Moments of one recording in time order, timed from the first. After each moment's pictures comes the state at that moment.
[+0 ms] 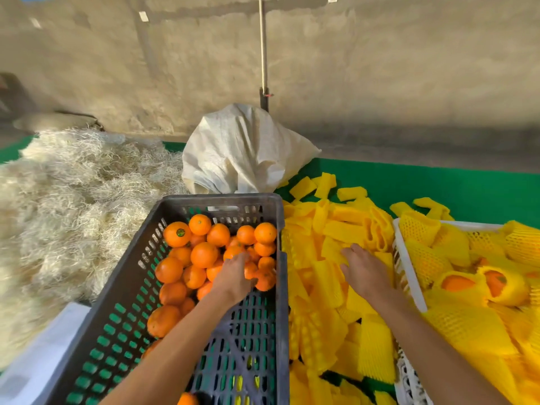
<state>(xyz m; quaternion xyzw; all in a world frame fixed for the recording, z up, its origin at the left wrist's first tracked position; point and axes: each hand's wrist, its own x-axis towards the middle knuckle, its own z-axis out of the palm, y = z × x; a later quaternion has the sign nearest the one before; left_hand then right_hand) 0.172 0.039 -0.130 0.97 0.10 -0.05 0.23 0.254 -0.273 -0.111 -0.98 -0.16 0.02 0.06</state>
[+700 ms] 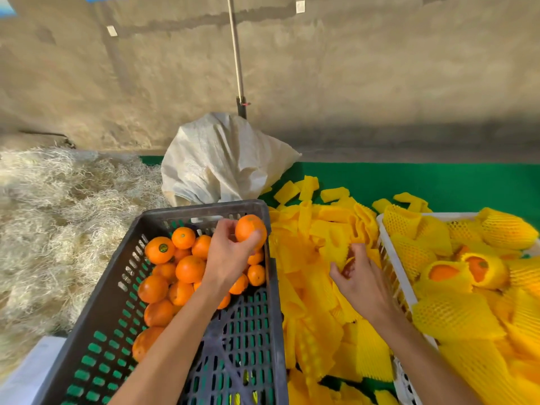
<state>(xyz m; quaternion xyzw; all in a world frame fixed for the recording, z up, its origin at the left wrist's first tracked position) 0.177 -0.001 -0.031 0.81 0.12 0.18 0.55 0.203 -0.278 -0.104 -0.90 -0.10 -0.12 0.40</state>
